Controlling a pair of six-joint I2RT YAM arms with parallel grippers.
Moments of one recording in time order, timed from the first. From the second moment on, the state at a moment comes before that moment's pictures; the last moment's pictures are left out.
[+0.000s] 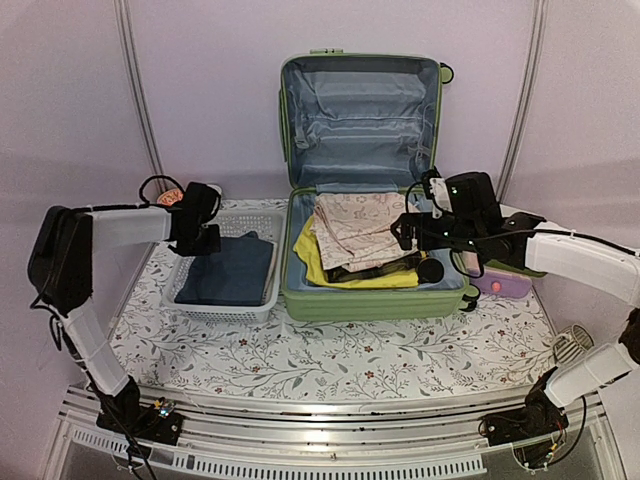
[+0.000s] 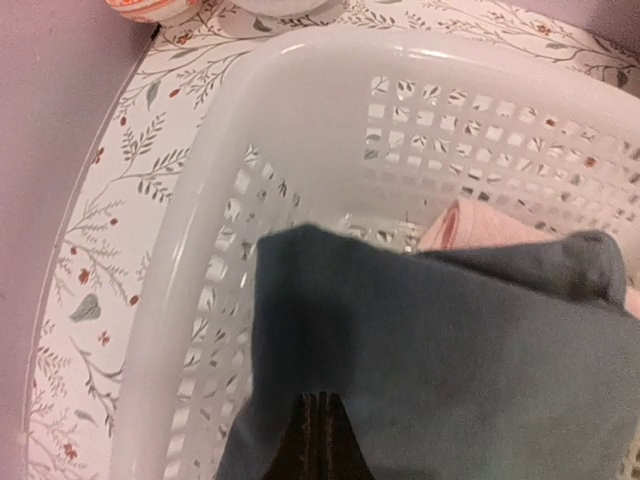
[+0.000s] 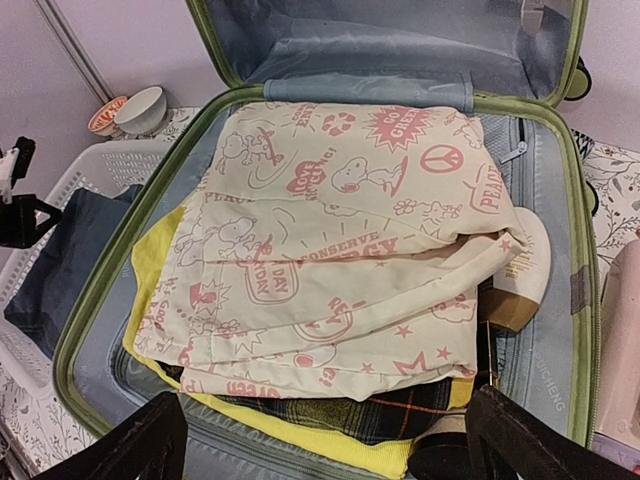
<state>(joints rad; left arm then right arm) -0.32 1.75 1.18 -0.38 -0.41 -0.39 0.64 1.38 1.07 -0.22 0.15 0.32</state>
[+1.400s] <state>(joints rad) -0.36 1.55 0.95 -0.61 -0.42 -0.53 0.63 1.36 1.07 -0.24 0.13 0.32</state>
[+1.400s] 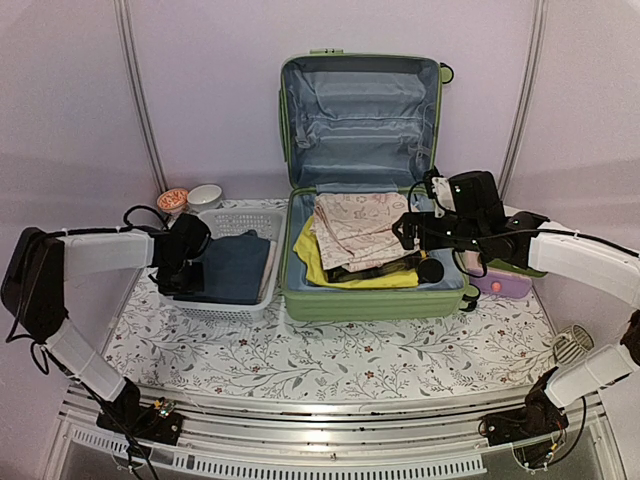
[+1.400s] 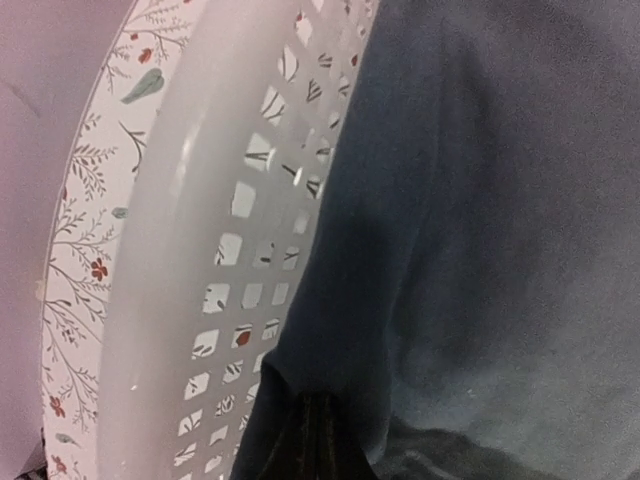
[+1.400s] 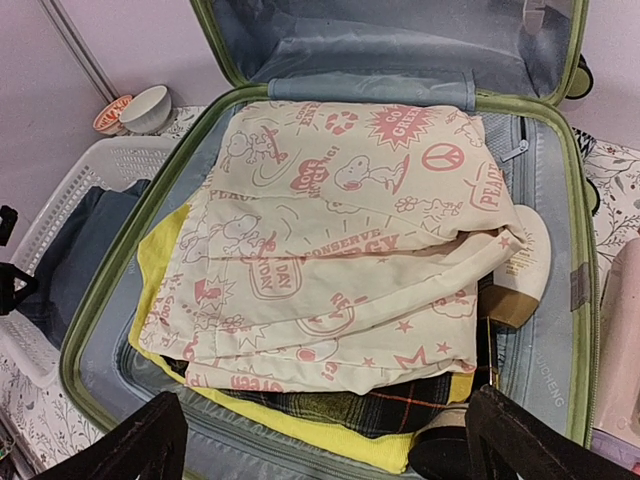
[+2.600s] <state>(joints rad) -0.66 1.37 1.05 -0.09 0.10 -0.16 0.27 1.79 1.43 -0.39 -0.34 0.47</state>
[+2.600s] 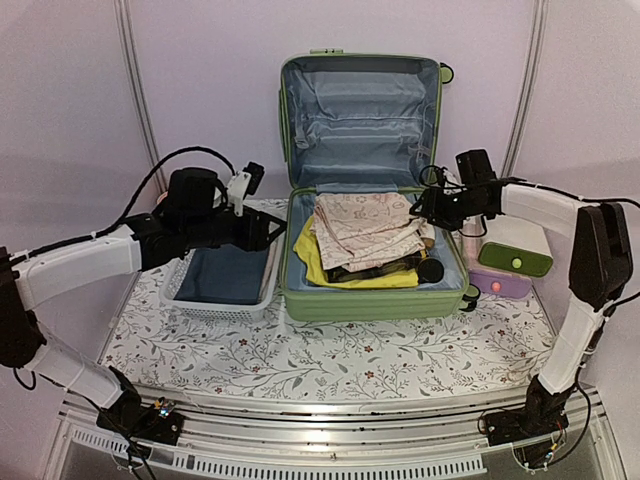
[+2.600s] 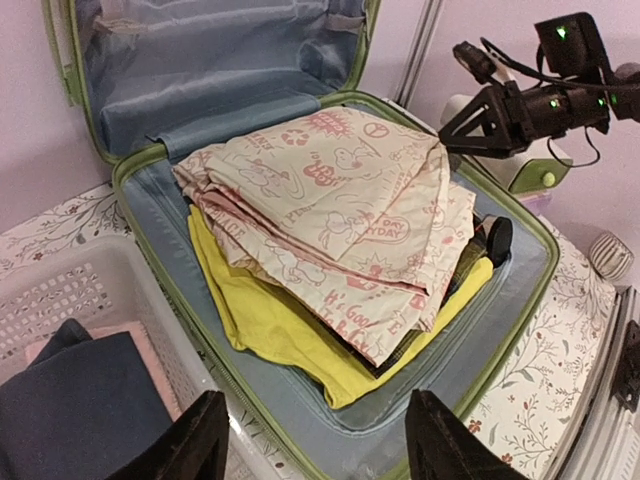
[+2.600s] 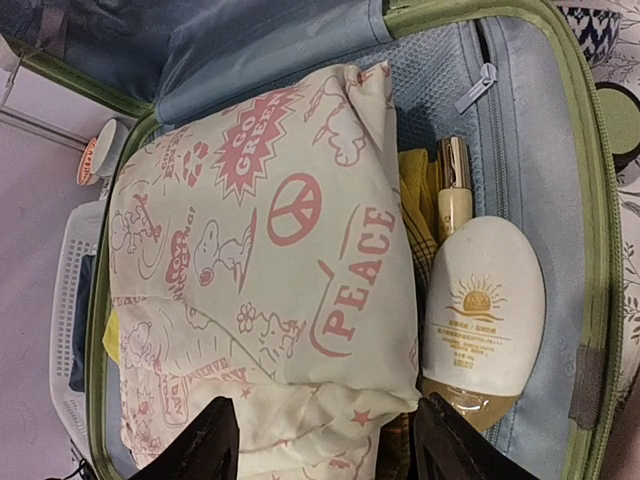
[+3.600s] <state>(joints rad) -0.75 1.36 0.93 0.16 0.10 0.17 0.30 1.60 1.20 -0.17 -0.52 0.69</state>
